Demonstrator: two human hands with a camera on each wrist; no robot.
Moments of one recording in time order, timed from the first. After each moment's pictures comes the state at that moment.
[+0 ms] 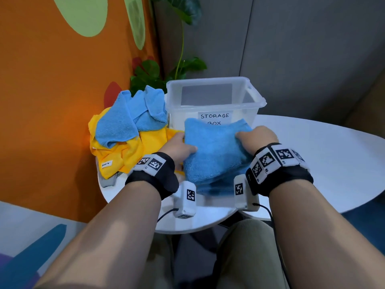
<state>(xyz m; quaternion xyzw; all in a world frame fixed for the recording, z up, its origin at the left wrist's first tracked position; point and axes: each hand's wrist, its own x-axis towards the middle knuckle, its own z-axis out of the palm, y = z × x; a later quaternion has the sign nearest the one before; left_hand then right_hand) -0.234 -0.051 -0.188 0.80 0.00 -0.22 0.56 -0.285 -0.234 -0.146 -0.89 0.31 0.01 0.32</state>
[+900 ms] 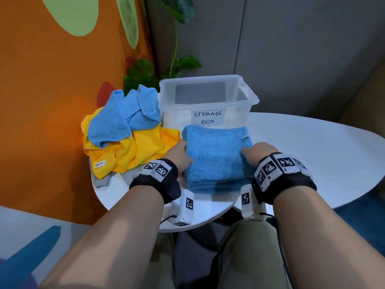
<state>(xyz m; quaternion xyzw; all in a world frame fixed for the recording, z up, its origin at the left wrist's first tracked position) -0.236 -0.063 -0.218 0.86 -0.03 -0.24 0.46 -0.306 -0.253 -0.166 -0.90 0.33 0.14 0.23</state>
